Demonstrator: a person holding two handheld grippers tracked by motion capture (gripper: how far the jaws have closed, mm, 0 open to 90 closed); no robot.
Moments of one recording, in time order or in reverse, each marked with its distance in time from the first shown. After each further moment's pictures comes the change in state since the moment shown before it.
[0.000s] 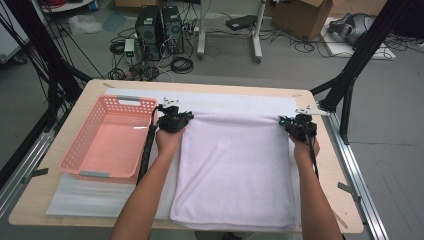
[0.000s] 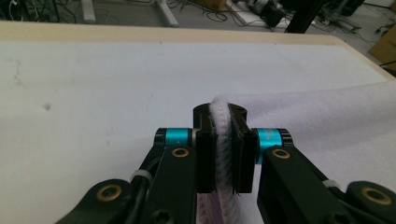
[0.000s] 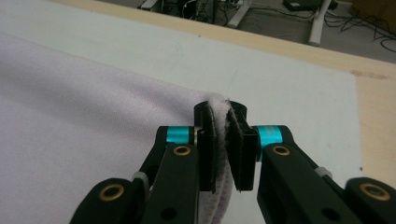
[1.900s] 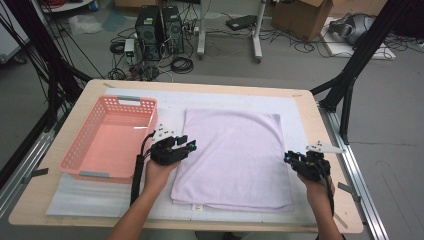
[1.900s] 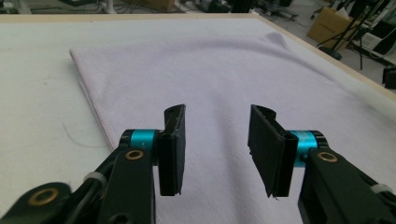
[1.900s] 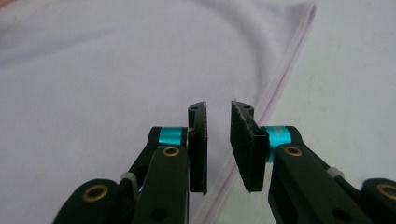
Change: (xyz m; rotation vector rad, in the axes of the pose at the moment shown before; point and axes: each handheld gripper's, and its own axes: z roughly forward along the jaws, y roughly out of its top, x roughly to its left) left arm -0.034 -0.063 -0.095 -0.015 -0.209 0.101; right arm 0.046 -0.068 -0.100 0.087 0.107 0.021
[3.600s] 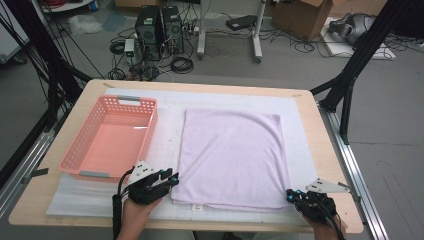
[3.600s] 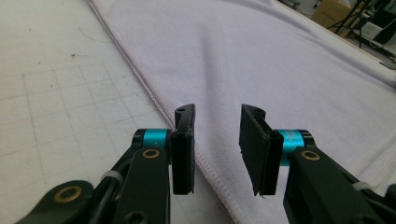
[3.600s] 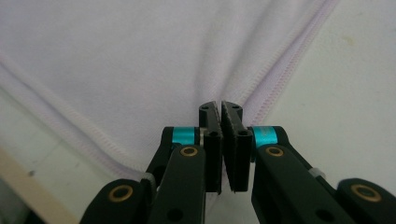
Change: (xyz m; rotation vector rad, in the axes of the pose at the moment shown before) left arm -0.021 -0.059 -0.078 0.039 0.017 -0.022; right arm 0.045 -0.063 -0.057 0.126 0.048 -0.054
